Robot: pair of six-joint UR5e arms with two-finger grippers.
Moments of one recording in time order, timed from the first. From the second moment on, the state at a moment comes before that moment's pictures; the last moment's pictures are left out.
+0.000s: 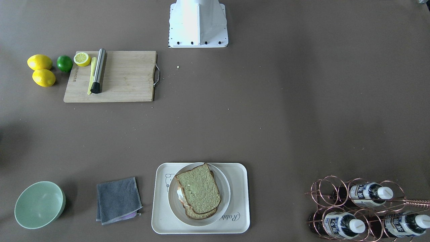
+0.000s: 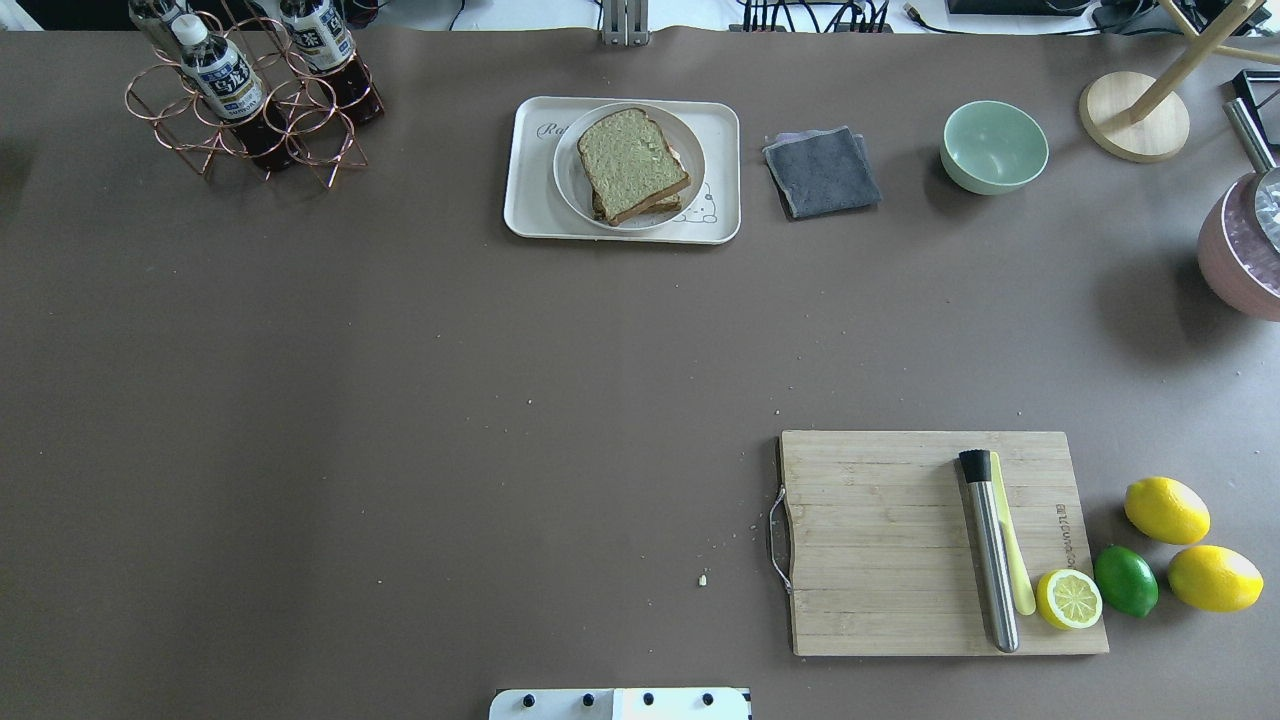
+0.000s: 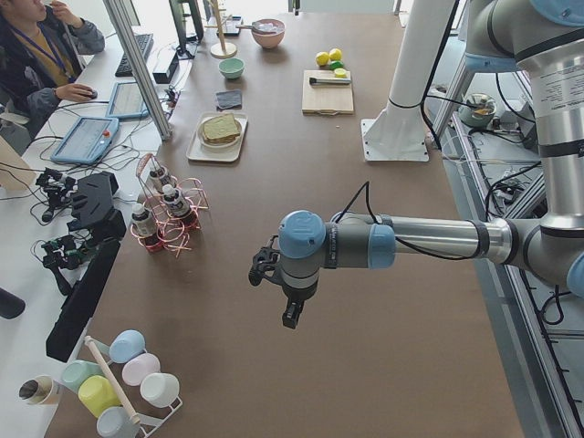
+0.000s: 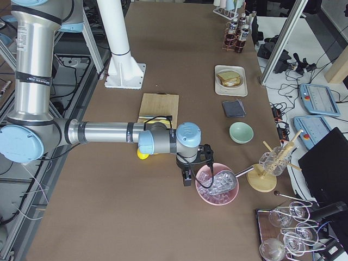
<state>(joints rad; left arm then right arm) -1.64 -1.28 -1.90 -1.52 -2.35 0.34 1.50 -1.72 1.73 -1.51 2.33 -0.06</state>
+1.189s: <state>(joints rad) -1.64 -1.28 -1.93 -1.52 -2.37 0.32 1.56 -1.76 1.74 -1.51 2.32 -0.10</state>
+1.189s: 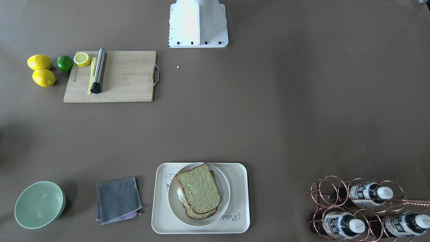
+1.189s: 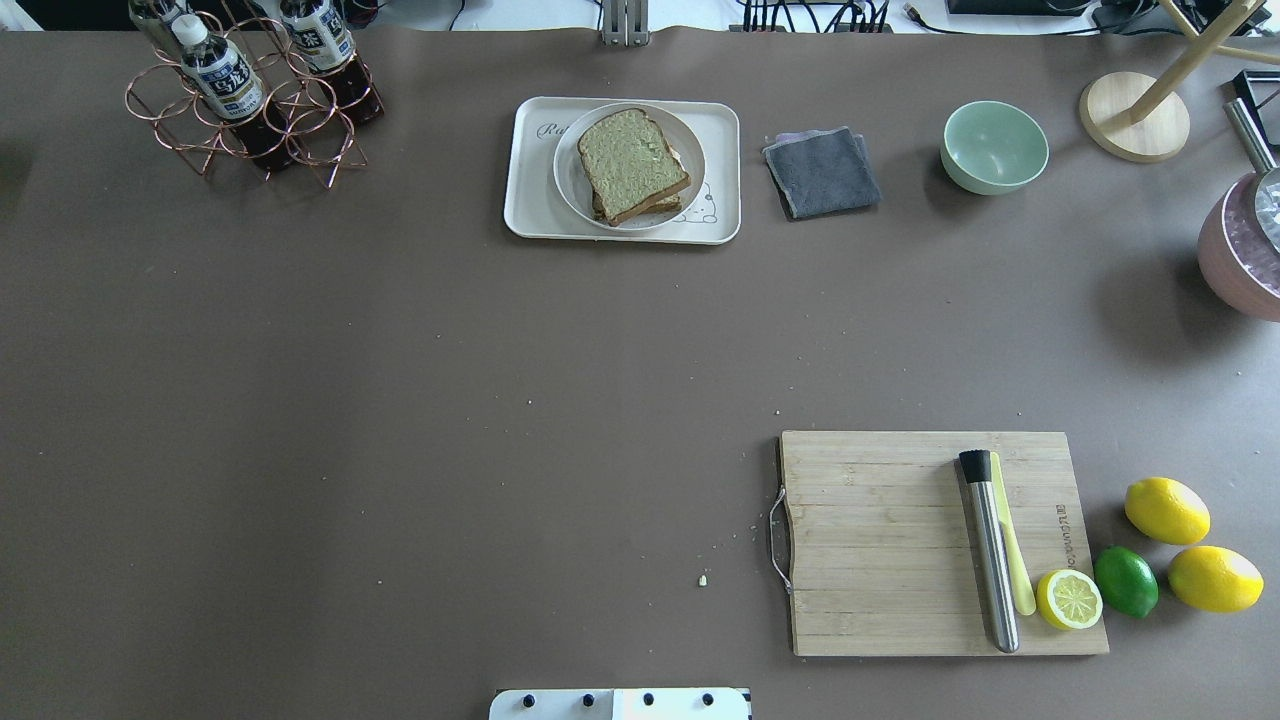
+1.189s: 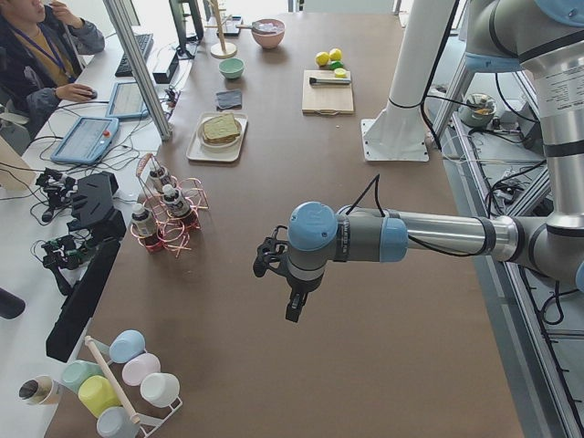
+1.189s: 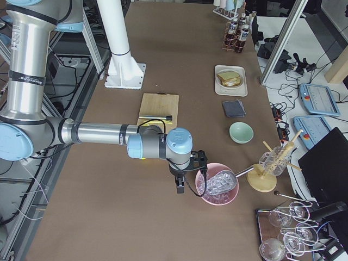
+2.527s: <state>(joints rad) -1.64 -1.28 -1.93 -1.52 -2.37 0.29 1.56 -1.76 1.75 -1.51 2.30 -0.09</state>
